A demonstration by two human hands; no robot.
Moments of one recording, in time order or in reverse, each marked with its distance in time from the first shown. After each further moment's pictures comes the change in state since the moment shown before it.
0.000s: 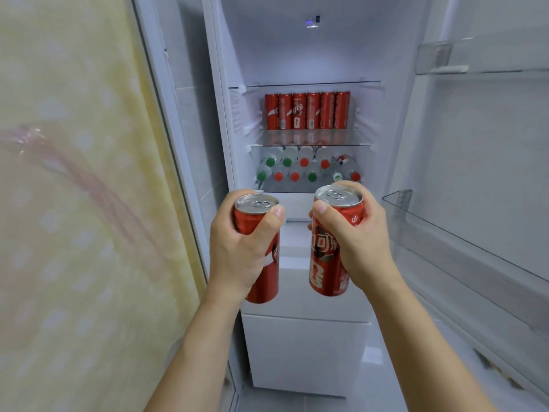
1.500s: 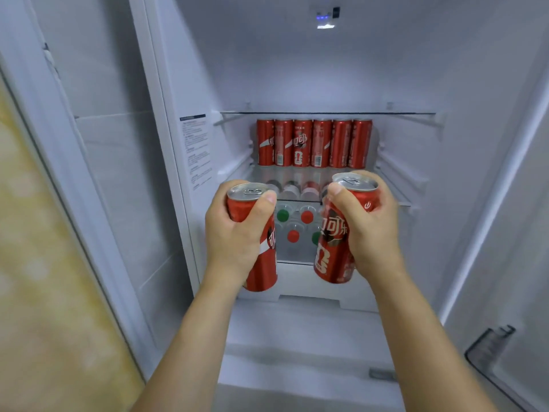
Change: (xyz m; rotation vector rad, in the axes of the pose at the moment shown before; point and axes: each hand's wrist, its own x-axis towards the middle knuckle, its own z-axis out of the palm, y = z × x) left_hand 0.263 -0.140 0.106 -0.042 0.114 0.026; right_hand 0.294 0.140 0.007 0.060 0.096 -0.060
